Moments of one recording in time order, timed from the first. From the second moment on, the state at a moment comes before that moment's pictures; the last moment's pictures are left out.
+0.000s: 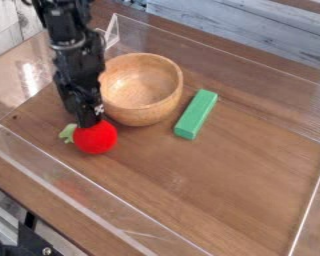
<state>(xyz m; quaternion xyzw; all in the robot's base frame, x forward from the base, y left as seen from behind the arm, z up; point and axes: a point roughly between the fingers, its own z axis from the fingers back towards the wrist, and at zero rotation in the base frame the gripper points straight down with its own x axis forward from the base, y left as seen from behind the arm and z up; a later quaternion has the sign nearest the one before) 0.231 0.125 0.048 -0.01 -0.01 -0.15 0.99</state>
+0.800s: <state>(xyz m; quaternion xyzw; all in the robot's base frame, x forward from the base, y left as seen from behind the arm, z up) 0.239 0.133 0.037 -0.04 -0.03 -0.10 0.99</state>
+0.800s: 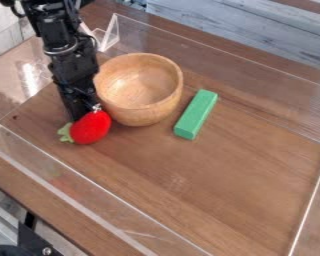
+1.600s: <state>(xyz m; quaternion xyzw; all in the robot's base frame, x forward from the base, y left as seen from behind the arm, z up) 0.228 0.098 0.033 -0.07 -0.02 -0.07 0.99</state>
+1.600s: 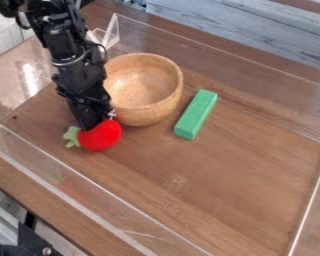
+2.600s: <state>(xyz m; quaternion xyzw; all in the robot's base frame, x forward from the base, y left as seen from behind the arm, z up) 0.232 0.075 0.027 -0.10 0.00 -0.04 0.99</state>
